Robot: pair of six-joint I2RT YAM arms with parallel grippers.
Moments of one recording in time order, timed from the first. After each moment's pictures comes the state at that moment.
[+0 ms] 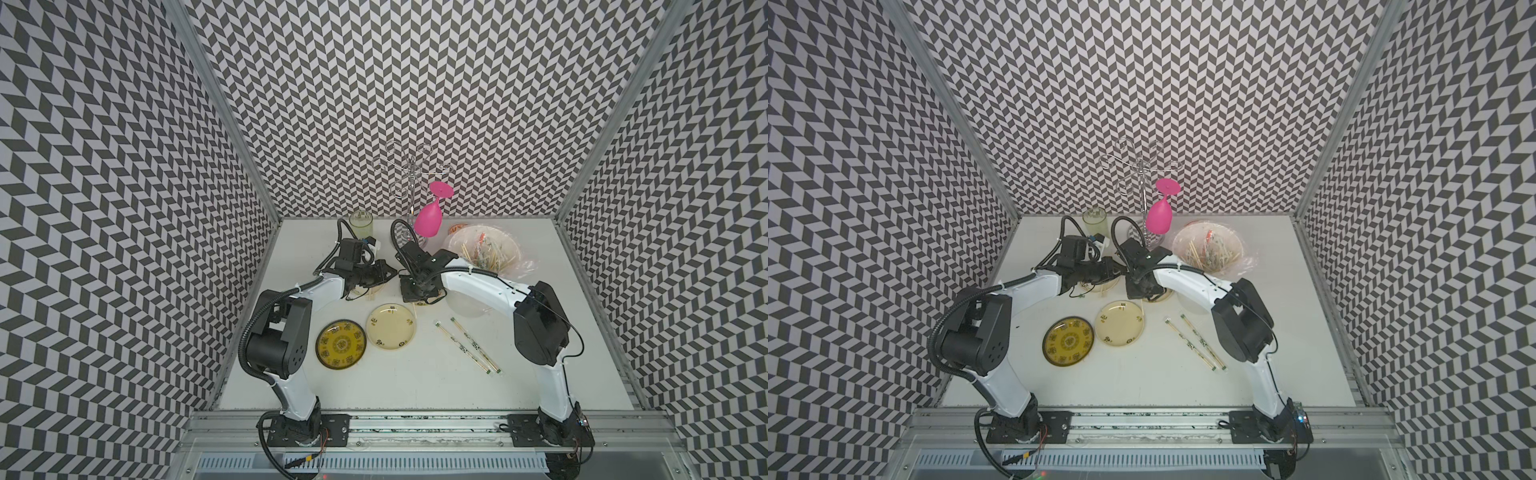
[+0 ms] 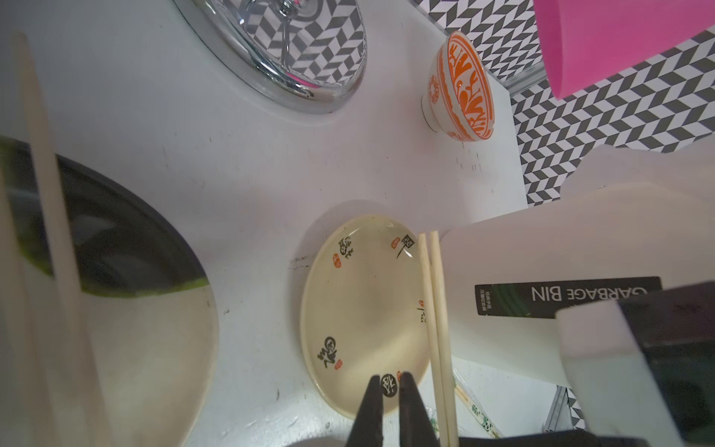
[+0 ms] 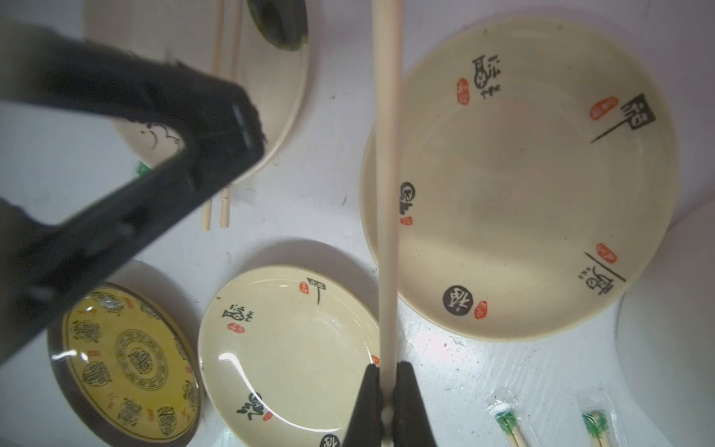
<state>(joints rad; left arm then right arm) -0.29 1.76 1.05 0.00 0.63 -0.55 0.78 2.08 1.77 -0.92 0.03 0.61</state>
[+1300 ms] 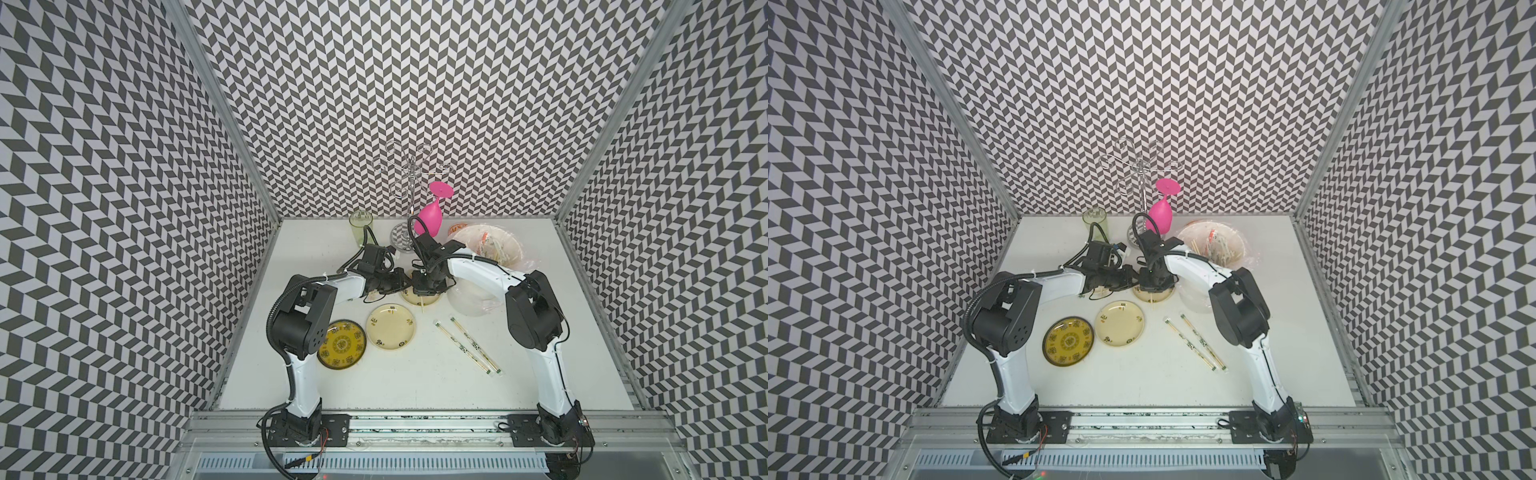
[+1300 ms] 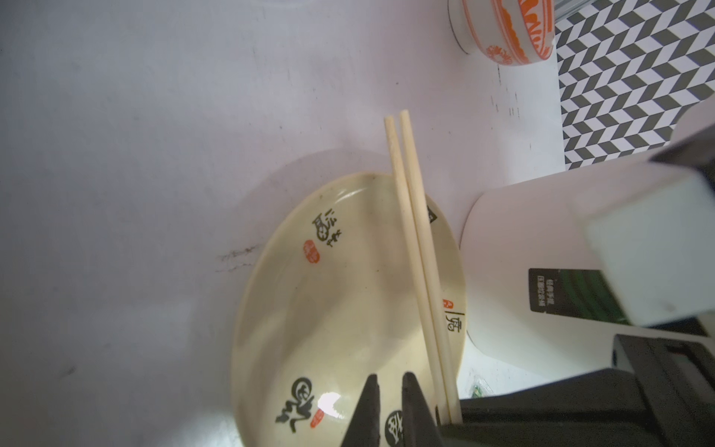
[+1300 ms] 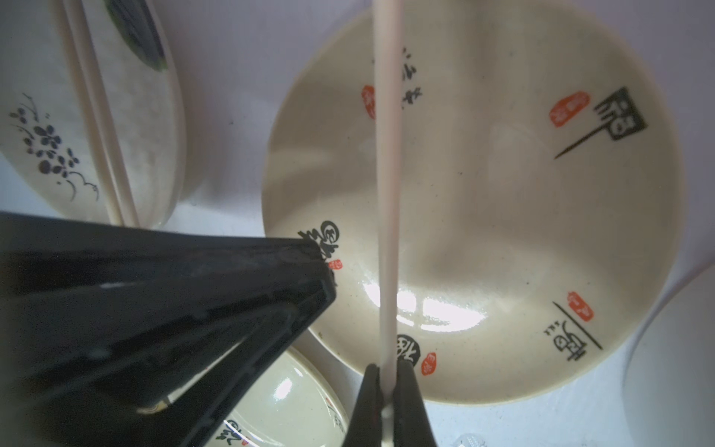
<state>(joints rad) -0.40 1.95 1.15 -0.01 0.58 -0.54 0.64 2.18 1.81 -0.93 -0.16 0.59</state>
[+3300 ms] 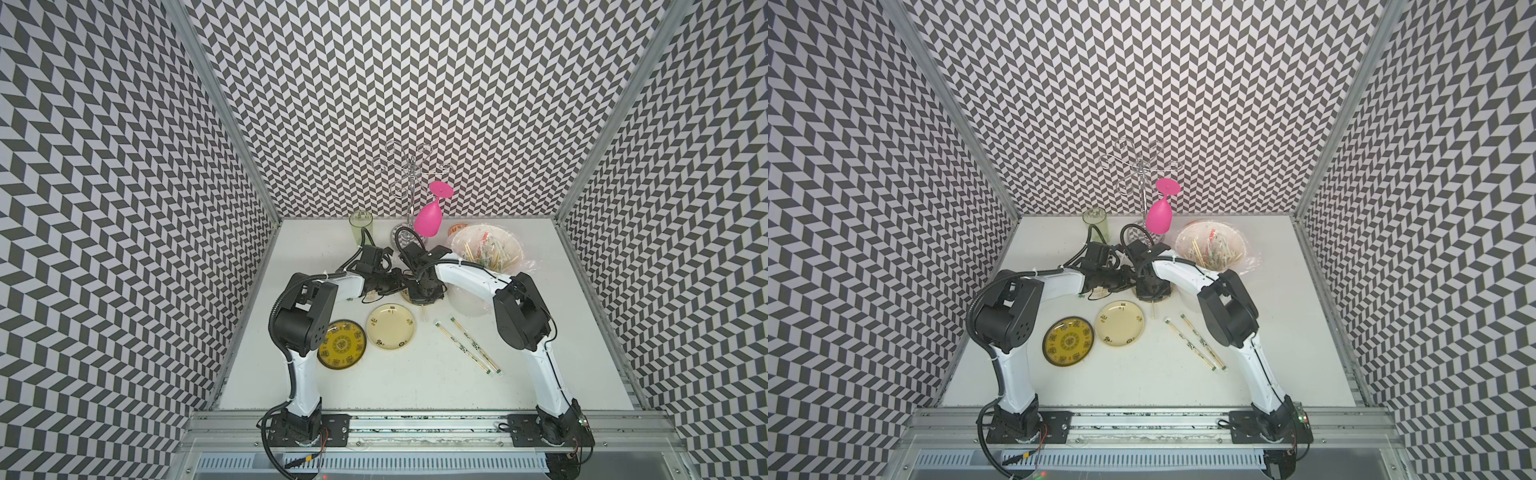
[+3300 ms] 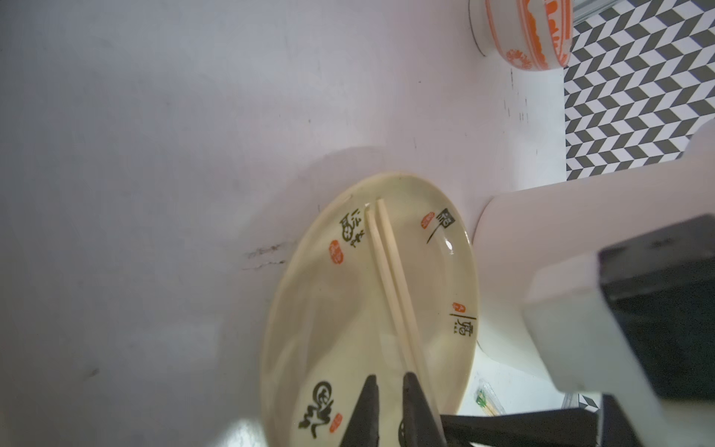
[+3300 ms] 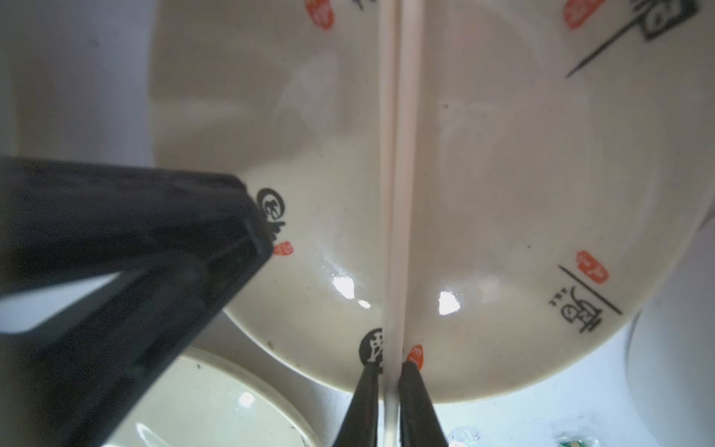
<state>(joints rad) -0.38 1.98 1.15 0.01 0.61 -0.57 0.71 2.25 1.87 -1.04 -0.02 0.64</state>
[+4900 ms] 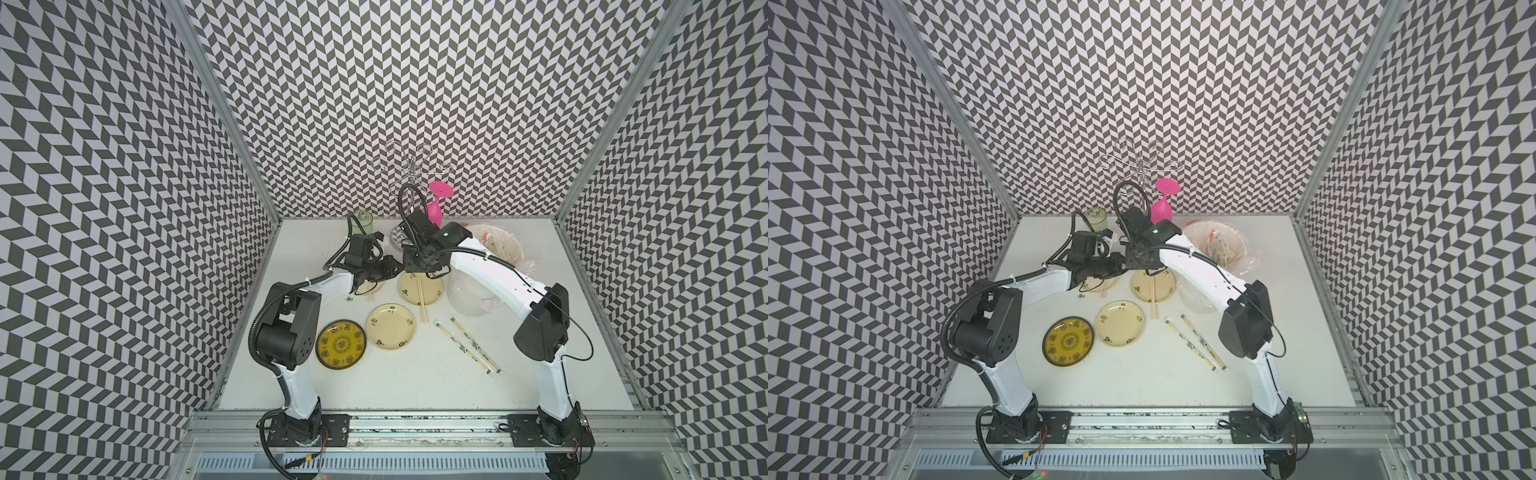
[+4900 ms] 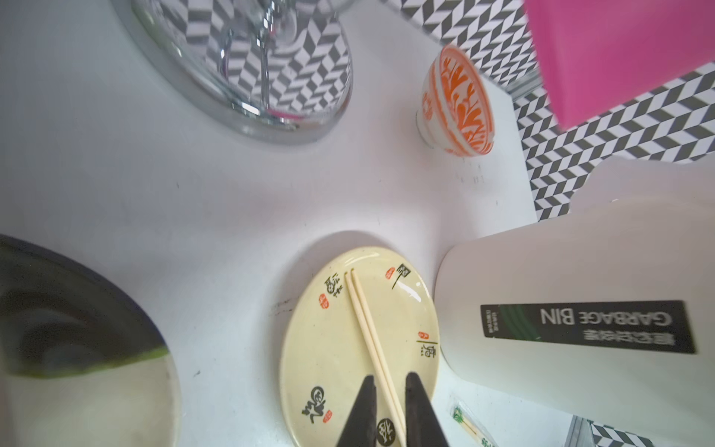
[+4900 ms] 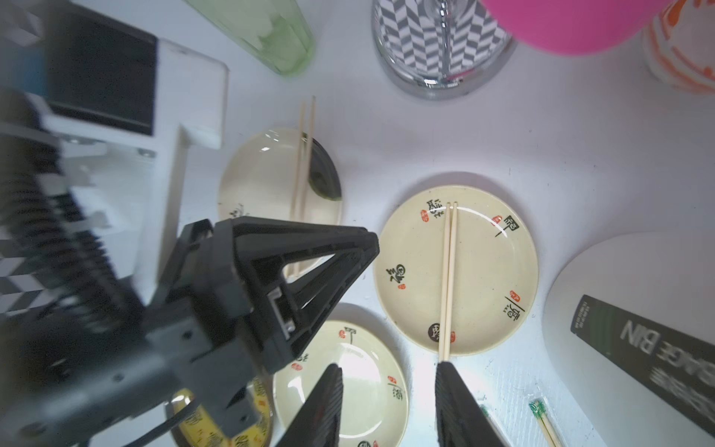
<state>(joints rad) -0.33 1.81 1.15 0.01 0.56 -0.52 0.75 2.05 2.11 -1.08 0.12 0.66</state>
